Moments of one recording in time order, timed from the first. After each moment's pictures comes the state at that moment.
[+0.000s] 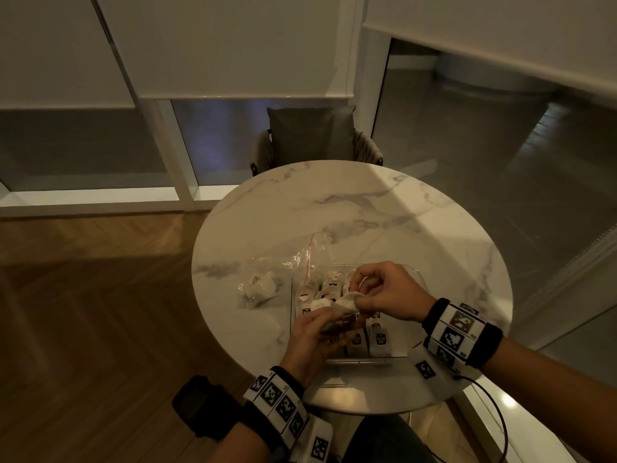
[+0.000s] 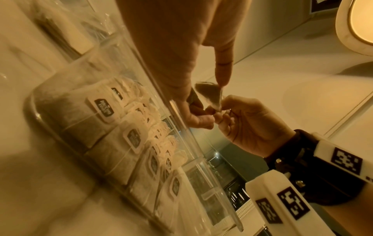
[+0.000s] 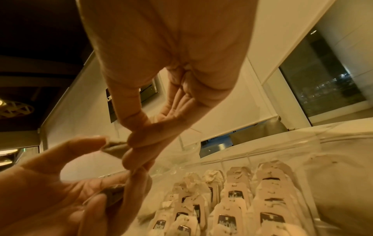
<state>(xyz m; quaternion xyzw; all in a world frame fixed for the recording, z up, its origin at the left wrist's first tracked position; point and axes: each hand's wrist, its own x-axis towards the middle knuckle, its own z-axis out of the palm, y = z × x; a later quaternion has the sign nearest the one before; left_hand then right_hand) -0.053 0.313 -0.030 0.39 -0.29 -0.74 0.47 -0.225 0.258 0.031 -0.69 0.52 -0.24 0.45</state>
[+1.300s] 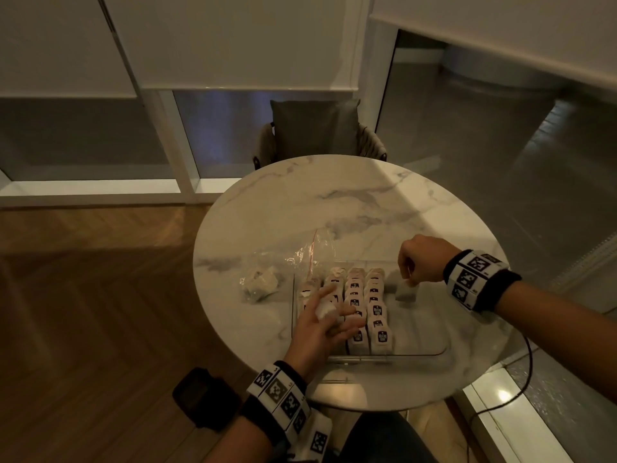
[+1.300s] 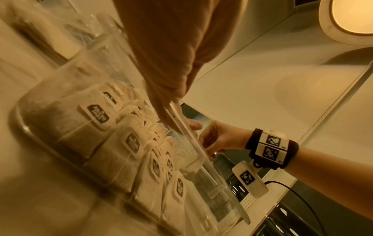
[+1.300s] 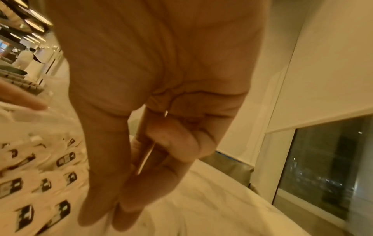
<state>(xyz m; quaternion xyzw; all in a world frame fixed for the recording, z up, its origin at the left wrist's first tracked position) -0.057 0.309 -0.039 0.38 -0.27 -0.74 0.49 -0.280 0.190 0.050 -0.78 0.60 0.19 0.08</state>
